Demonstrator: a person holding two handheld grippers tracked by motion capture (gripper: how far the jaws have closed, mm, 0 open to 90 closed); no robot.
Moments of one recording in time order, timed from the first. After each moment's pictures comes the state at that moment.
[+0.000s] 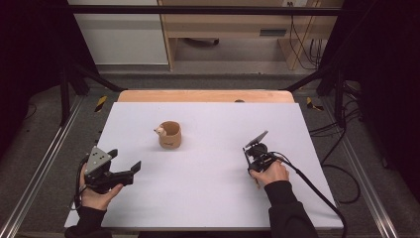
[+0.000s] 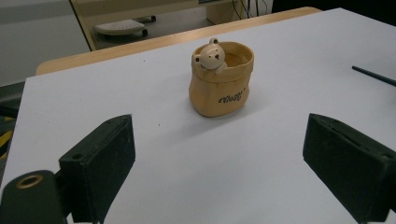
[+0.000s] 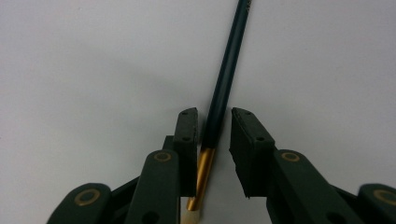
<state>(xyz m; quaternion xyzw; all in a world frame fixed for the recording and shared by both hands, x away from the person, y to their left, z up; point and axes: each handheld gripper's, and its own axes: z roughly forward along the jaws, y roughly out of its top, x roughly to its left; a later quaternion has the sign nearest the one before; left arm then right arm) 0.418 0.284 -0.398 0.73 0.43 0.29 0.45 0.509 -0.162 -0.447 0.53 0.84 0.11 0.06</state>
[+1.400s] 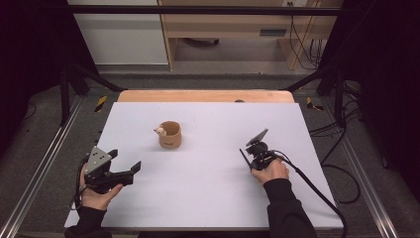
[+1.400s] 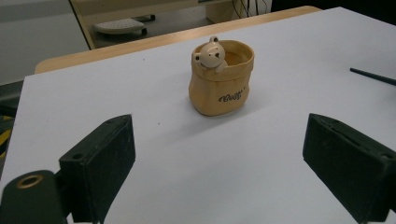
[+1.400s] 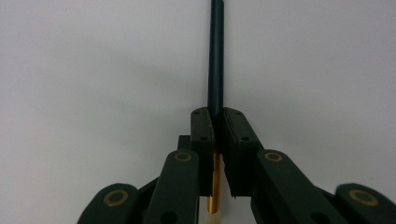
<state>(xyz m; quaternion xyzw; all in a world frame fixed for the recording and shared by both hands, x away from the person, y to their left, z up) 0.418 0.285 -0.399 0.73 0.43 0.28 0.45 0.514 -0.163 -0.444 0.55 0.83 0.10 0.05</state>
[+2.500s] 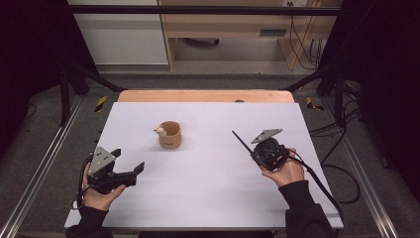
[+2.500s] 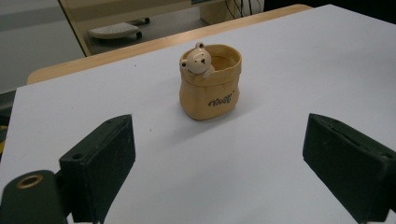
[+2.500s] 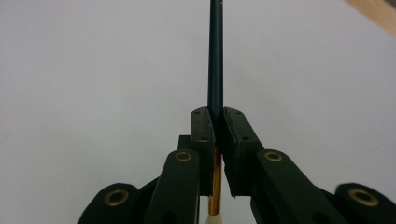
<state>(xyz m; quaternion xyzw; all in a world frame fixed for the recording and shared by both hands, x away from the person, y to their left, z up) 0.416 0.274 -0.394 0.74 0.41 0.29 0.45 0.469 -0.171 -0.372 0.38 0.87 0.25 0.20</state>
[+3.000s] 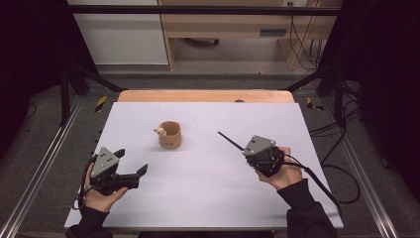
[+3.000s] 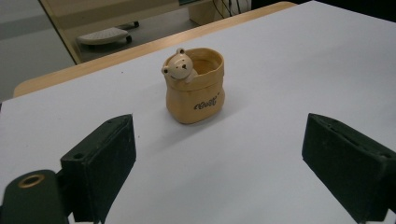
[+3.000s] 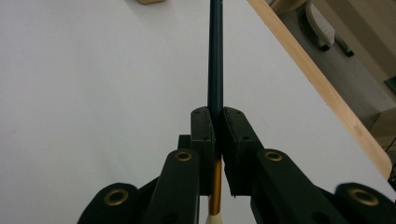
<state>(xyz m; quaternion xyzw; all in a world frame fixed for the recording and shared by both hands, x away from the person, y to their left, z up) 0.411 0.266 -0.387 0.76 0.38 0.28 0.45 0.443 -0.151 -0.354 0.23 0.89 0.28 0.29</state>
